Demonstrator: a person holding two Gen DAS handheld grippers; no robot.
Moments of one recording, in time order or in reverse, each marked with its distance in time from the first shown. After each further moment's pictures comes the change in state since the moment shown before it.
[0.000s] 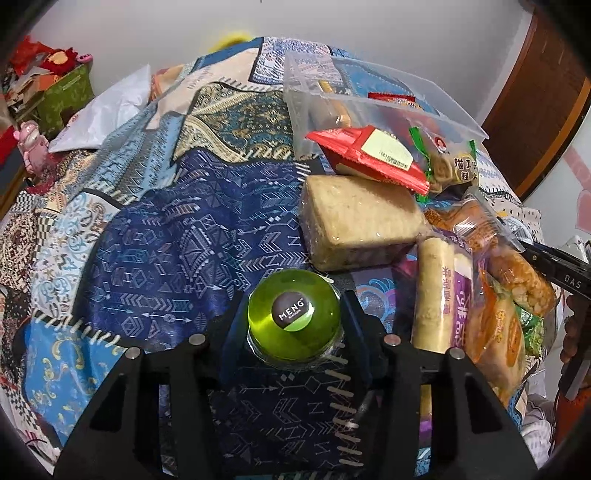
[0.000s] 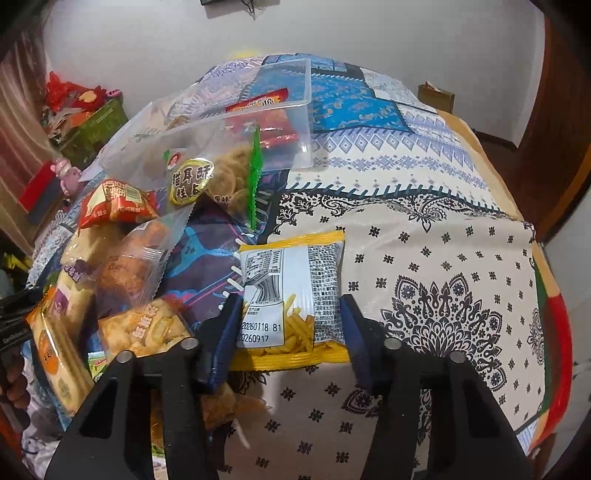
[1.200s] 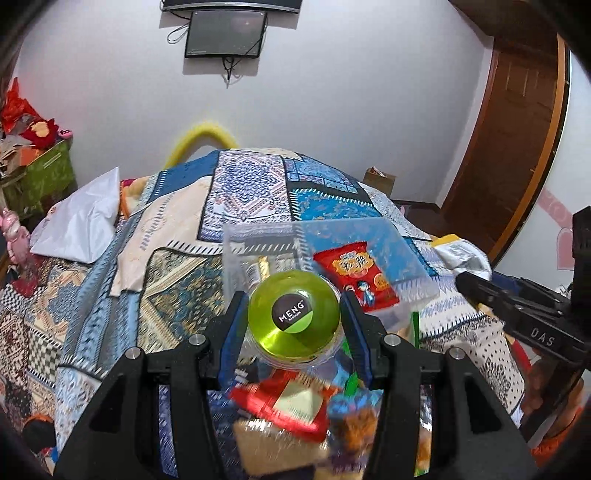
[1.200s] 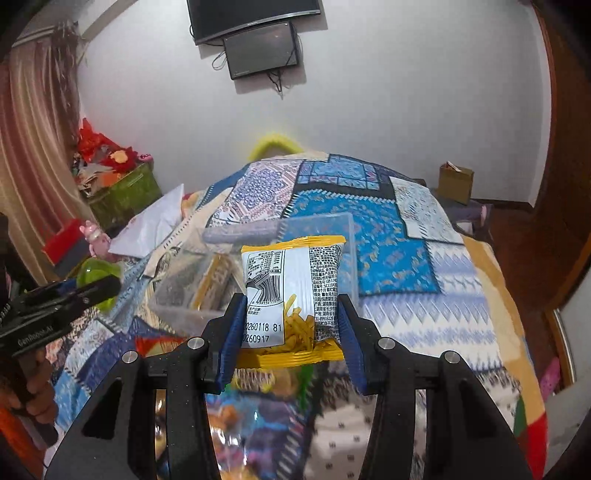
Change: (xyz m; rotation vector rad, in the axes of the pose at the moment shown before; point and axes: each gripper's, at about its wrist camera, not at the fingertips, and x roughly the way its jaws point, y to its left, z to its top) left arm -0.038 -0.061 0.153 0.070 -0.299 -0.079; right arm -0.031 0.029 0.114 -0.041 -0.285 0.095
